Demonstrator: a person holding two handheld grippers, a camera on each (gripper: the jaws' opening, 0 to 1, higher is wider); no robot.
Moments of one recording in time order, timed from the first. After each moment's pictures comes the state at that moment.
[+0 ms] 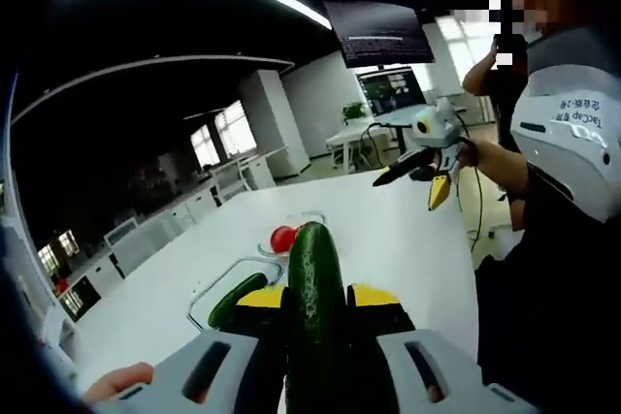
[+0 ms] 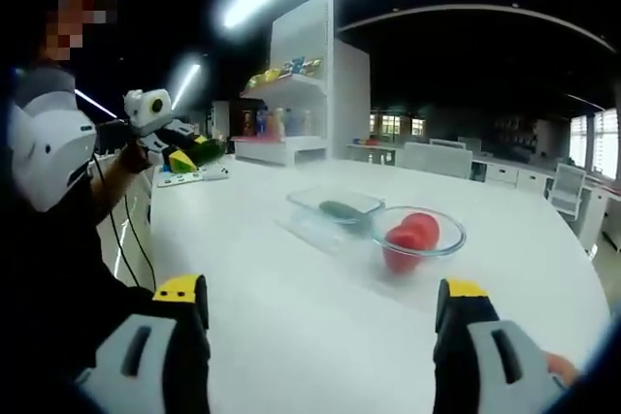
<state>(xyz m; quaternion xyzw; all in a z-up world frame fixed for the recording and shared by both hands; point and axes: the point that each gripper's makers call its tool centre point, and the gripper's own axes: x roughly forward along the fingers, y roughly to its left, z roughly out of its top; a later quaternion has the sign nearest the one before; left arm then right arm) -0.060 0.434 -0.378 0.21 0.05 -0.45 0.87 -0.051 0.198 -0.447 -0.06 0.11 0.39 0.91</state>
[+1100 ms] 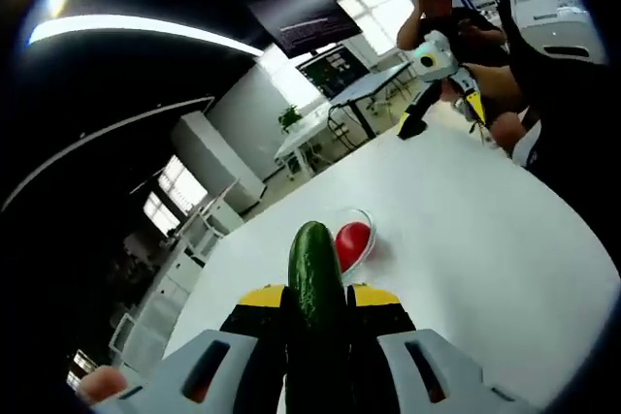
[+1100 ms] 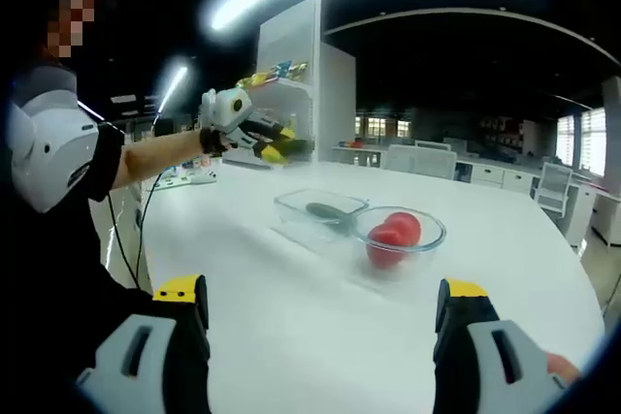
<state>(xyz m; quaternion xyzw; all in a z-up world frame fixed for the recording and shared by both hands) 0.098 0.384 -0.398 0.37 -0.03 -0.55 0.75 -0.057 0.178 -0.442 -0.06 0.11 0.36 0.93</state>
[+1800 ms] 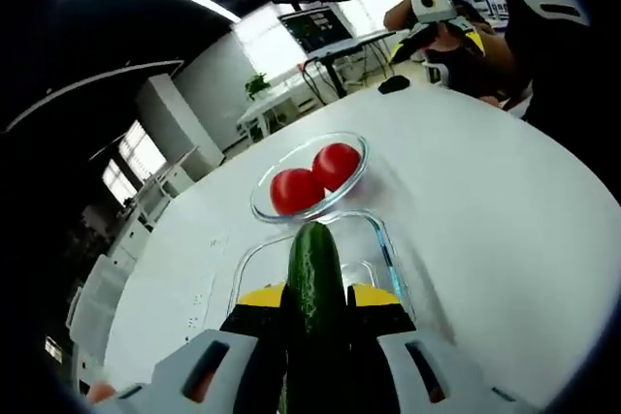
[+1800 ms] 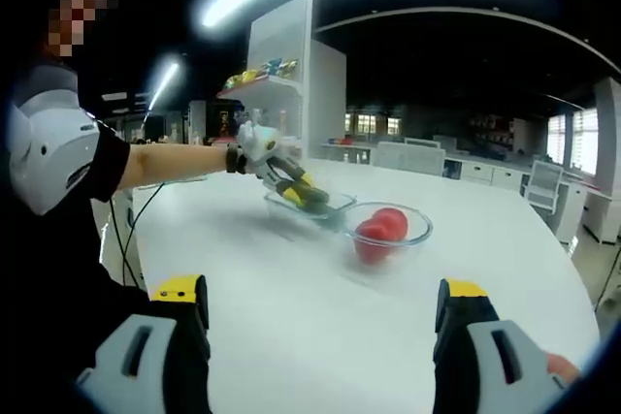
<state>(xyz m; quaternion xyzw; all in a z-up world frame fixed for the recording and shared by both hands) 0.155 0.384 -0.493 0.35 0.06 -0.61 0.71 -0.057 0.169 -0.443 -0.06 0.11 0.34 0.93</state>
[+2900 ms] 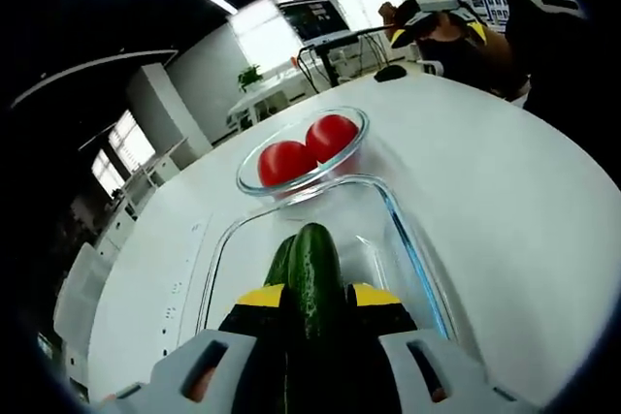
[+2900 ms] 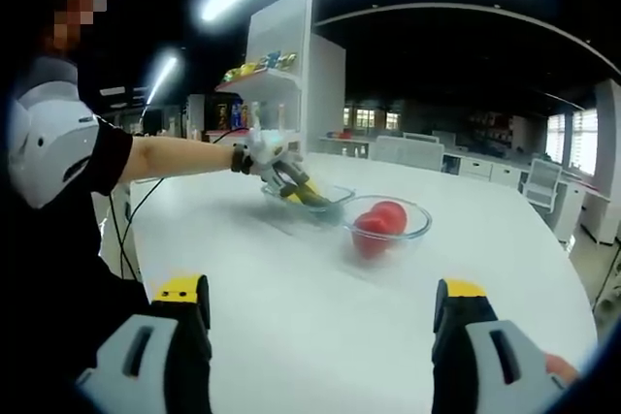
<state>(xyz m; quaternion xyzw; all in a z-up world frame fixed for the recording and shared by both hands) 0.153 0.379 -0.522 0.36 0.08 -0.62 0.70 -0.057 0.167 -0.449 -0.07 0.12 0.33 0.93</state>
